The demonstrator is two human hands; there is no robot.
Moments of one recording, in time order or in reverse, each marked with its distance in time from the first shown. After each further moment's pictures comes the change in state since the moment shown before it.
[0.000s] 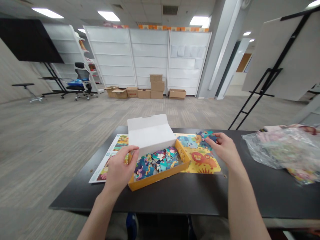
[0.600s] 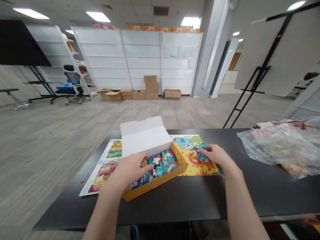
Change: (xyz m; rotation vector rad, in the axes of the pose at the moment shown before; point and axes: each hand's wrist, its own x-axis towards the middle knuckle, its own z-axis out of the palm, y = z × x) left_hand 0.044 0.035 0.016 0.410 -0.810 -0.019; right_hand 0.004 0.033 0.005 -0.565 -0.405 0.163
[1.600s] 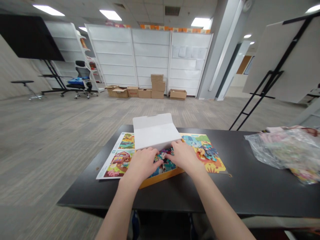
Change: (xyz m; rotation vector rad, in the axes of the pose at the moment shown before) left_hand -0.014 0.002 0.018 0.117 0.178 0.099; right_hand -0.078 -0.182 0.024 -0.261 -0.044 -0.461
